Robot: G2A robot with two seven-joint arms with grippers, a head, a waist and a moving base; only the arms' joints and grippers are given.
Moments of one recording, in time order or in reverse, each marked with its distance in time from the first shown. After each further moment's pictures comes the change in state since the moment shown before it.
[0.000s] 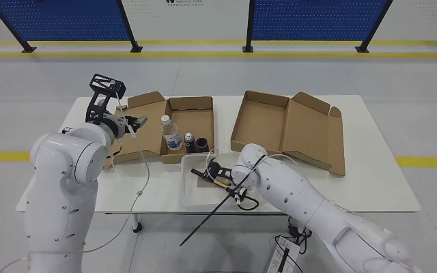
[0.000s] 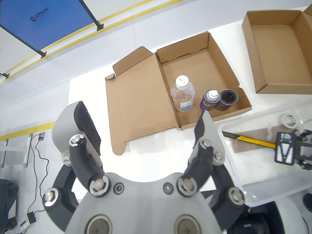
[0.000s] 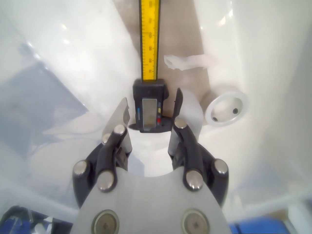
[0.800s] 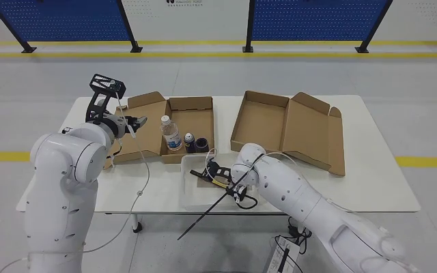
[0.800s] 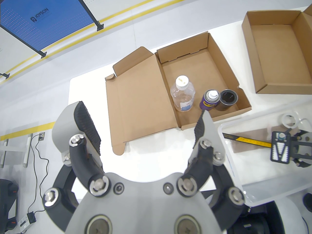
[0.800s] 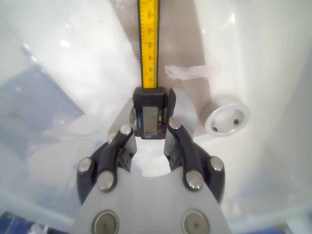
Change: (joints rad) left arm 0.000 0.000 0.000 0.000 0.000 0.000 0.000; right arm 0.010 -0.022 -0.002 0.057 0.001 -0.032 -0.034
